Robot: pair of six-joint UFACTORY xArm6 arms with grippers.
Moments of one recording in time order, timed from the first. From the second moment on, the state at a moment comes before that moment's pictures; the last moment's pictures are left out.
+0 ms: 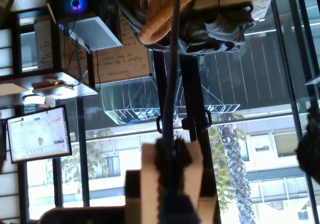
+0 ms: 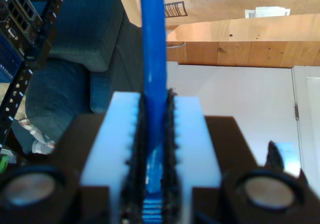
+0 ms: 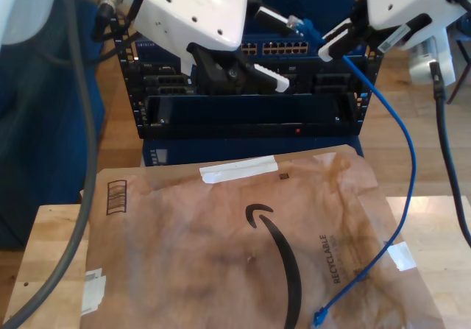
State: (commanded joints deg) left arm -5.8 -14.5 -72.4 -61.2 86.7 -81.2; right arm 3.7 -24.0 -74.2 36.8 82.3 102.5
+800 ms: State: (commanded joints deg) left arm -1.5 -10.4 -76.8 -66.6 95.7 -85.1; right arm 4.3 -24.7 -72.9 37.2 81.6 102.5
